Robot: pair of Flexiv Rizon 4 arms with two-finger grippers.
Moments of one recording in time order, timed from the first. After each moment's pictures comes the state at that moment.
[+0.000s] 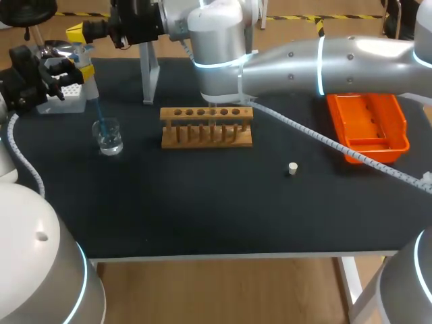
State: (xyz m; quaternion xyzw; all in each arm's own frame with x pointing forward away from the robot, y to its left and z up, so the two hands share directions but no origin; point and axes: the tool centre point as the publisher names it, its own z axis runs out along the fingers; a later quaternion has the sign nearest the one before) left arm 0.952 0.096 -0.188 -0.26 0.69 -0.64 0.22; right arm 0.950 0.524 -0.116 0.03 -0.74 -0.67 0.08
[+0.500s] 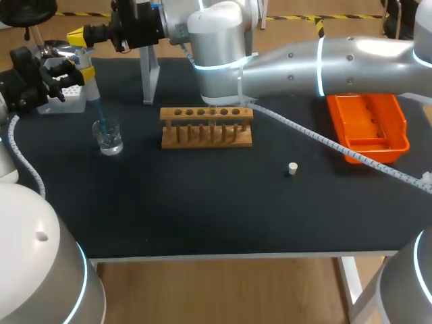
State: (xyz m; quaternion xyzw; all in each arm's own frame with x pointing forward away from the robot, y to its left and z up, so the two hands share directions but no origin) left arm 0.951 0.095 -0.190 -0.26 0.69 -0.64 0.22; right arm 0.948 0.524 -0.125 0.03 -0.74 -0.67 0.09
